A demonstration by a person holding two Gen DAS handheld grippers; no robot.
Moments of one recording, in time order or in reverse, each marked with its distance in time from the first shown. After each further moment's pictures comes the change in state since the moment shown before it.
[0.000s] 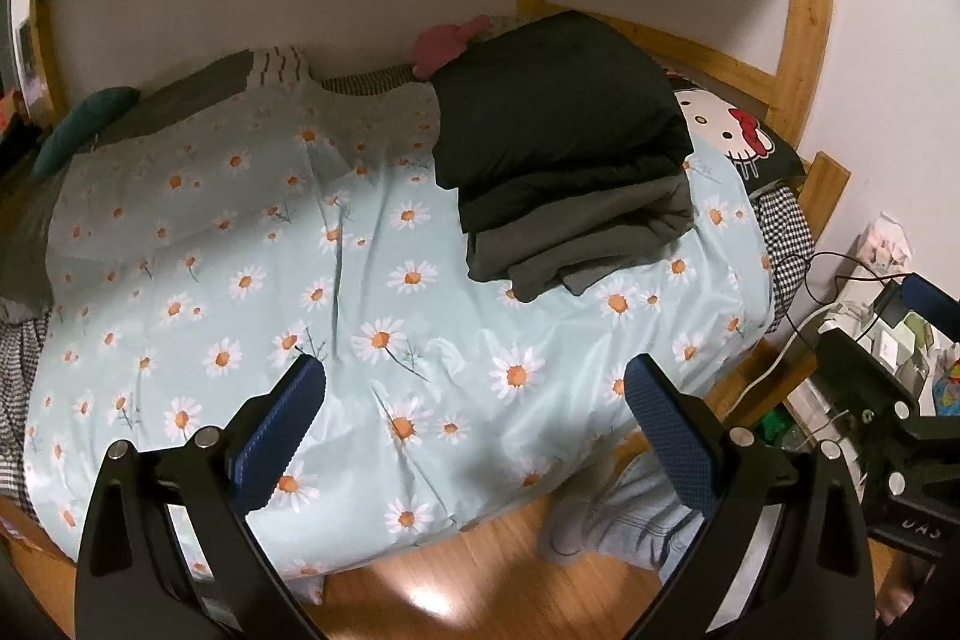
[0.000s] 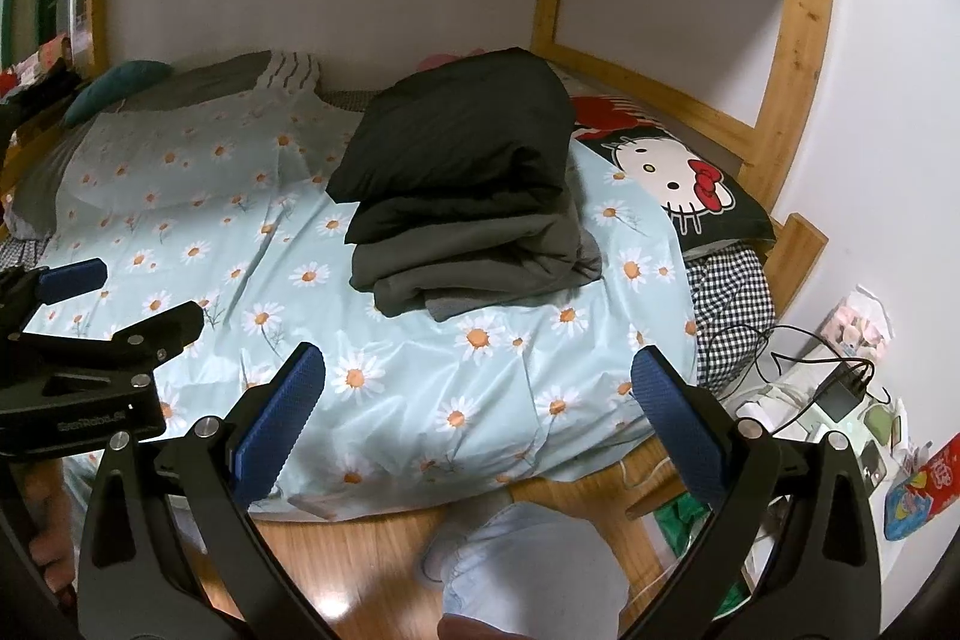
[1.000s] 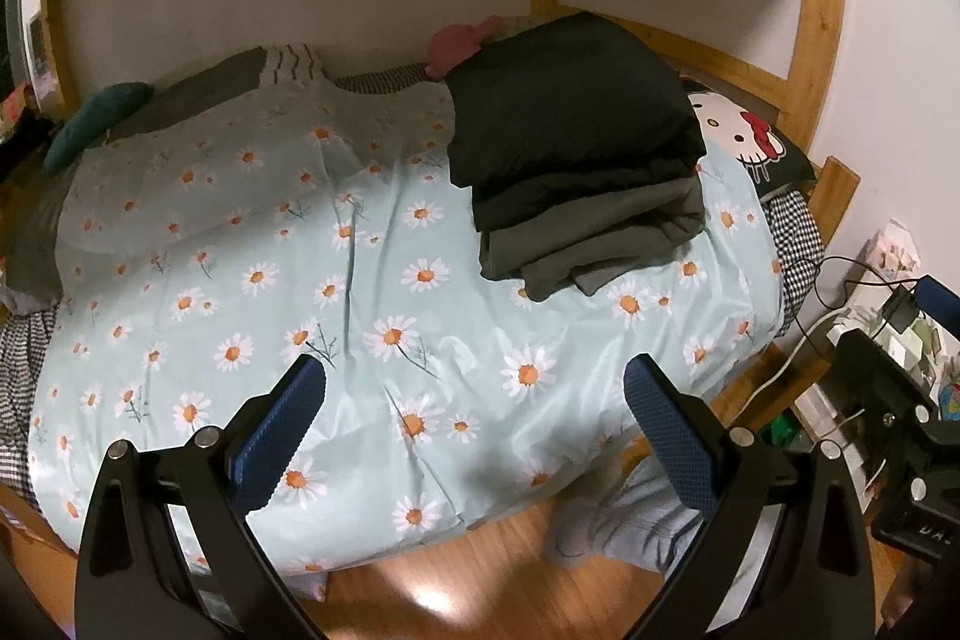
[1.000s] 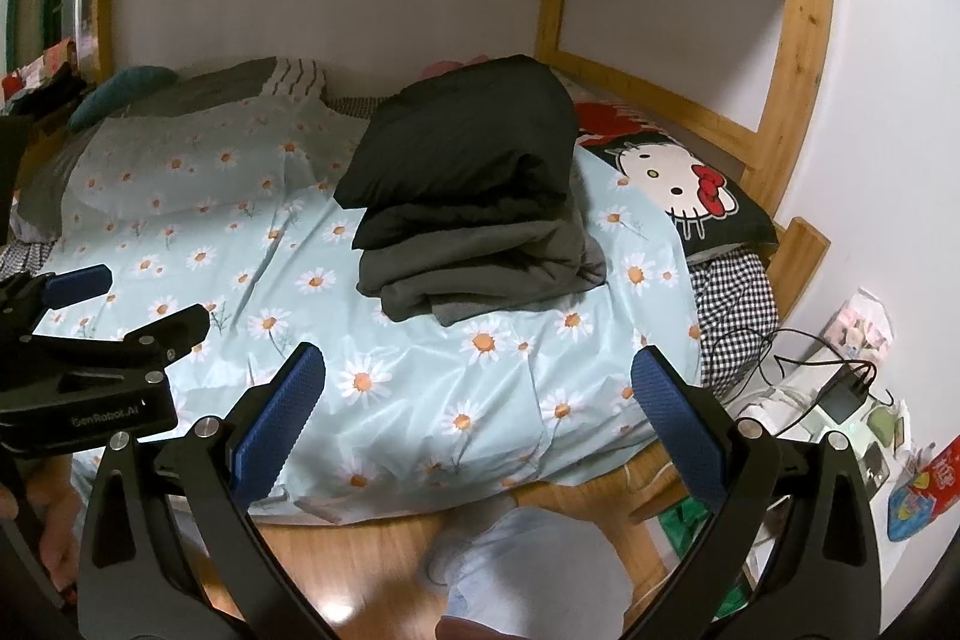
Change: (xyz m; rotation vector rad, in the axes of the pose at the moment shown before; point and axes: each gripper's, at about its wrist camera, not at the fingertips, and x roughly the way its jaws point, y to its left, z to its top) left arm 0.006 0.003 -0.003 -0.025 0.009 0.026; right arm -0.004 -0.002 -0.002 0.001 -0.012 0.014
